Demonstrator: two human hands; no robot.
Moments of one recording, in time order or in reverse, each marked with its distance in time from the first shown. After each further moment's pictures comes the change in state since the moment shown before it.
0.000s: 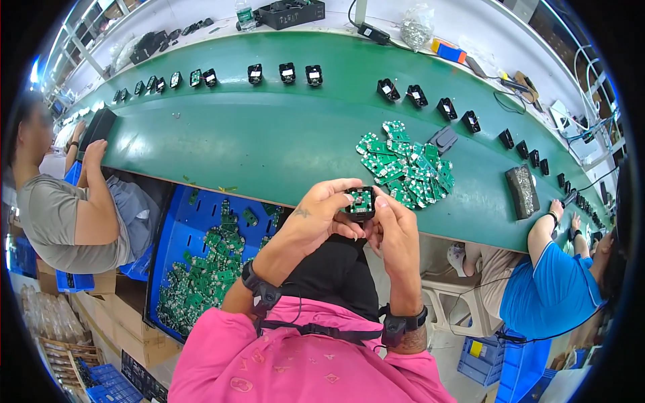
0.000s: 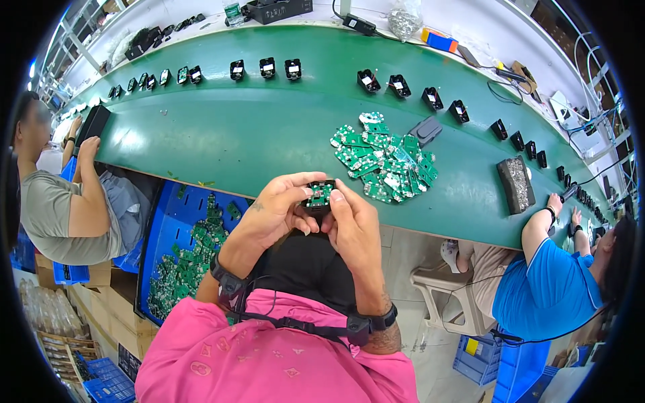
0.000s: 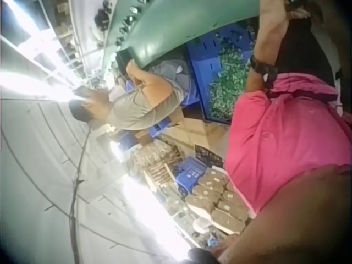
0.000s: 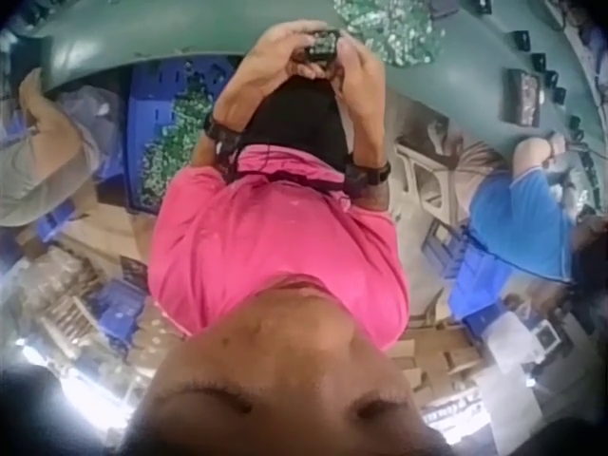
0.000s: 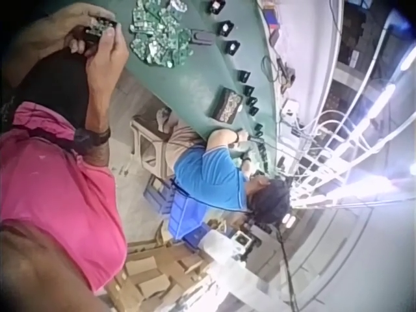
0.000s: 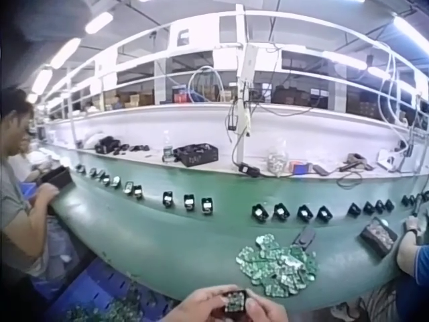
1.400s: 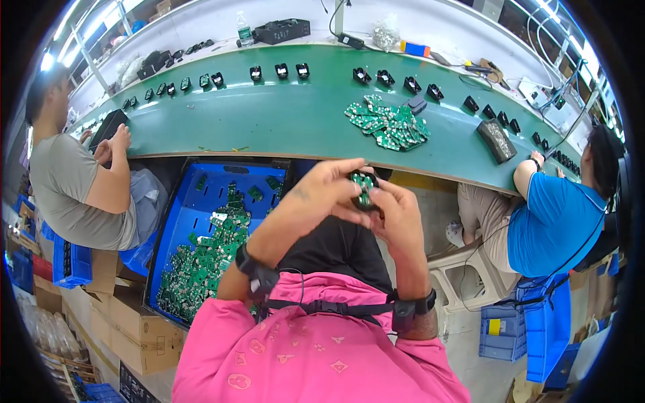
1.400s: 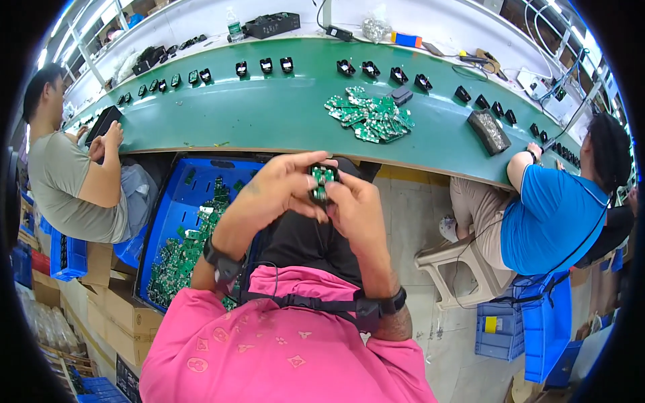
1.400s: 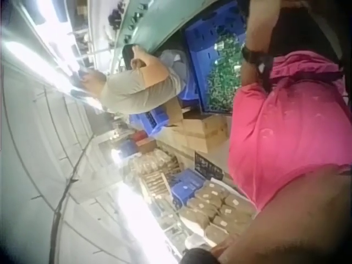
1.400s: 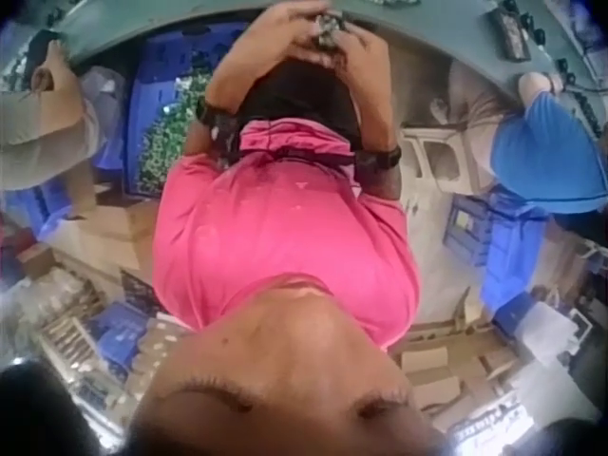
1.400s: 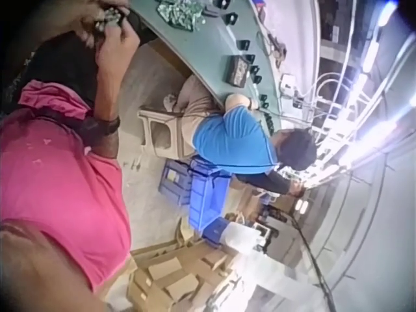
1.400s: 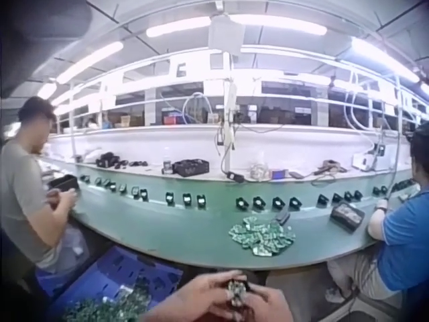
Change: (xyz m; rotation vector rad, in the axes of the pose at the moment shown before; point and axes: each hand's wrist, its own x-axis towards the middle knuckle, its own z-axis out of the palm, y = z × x) left_hand -0.134 -0.039 0.047 0.355 -0.248 0.133; right_hand -0.145 0.024 0.001 0.016 -0.048 -0.092
